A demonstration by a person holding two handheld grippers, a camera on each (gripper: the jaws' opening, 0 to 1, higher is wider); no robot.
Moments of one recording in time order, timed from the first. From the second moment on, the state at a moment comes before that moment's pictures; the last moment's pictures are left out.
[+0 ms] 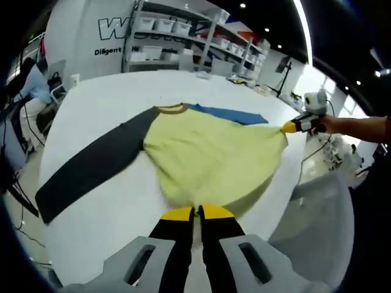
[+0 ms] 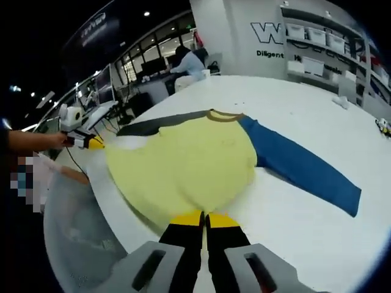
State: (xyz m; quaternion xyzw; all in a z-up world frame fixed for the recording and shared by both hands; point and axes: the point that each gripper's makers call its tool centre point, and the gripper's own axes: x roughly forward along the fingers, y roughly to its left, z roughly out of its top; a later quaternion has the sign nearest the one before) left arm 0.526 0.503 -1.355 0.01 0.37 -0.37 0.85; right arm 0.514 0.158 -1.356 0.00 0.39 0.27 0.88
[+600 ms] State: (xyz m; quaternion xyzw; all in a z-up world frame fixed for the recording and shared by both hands) left arm 0.466 0.483 -1.407 0.10 0.43 -0.42 0.80; right arm 0.488 0.136 -1.409 -0.01 0.46 0.23 0.86
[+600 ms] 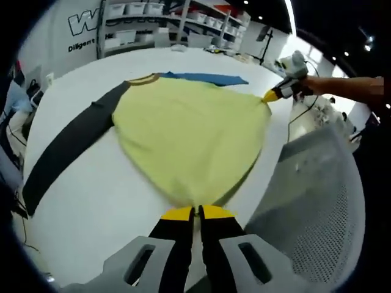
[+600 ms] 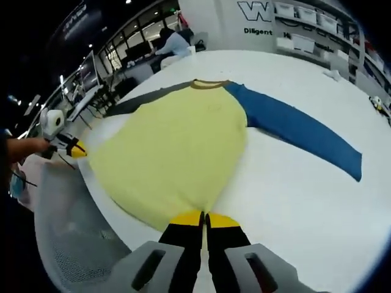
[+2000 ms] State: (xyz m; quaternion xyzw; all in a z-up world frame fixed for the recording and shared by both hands) left arm 0.449 0.470 -1.431 0.19 0.39 -0.47 0.77; right arm 0.427 0.162 -1.448 -0.17 0.46 0.35 0.80
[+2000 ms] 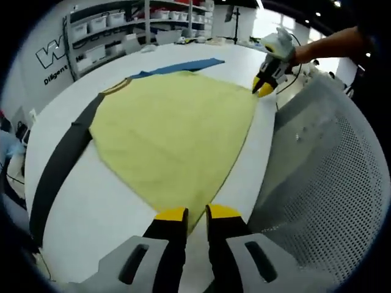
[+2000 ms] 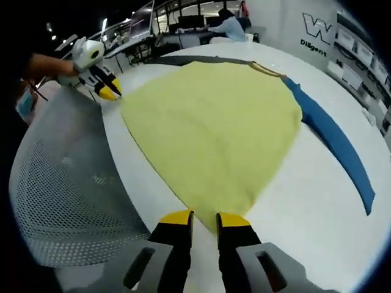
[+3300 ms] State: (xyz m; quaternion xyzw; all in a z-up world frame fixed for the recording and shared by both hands) left arm 0.499 0.489 -1.415 0.18 0.33 -0.41 0.83; right arm 0.461 0.162 -1.403 -0.15 0.35 0.30 0.88
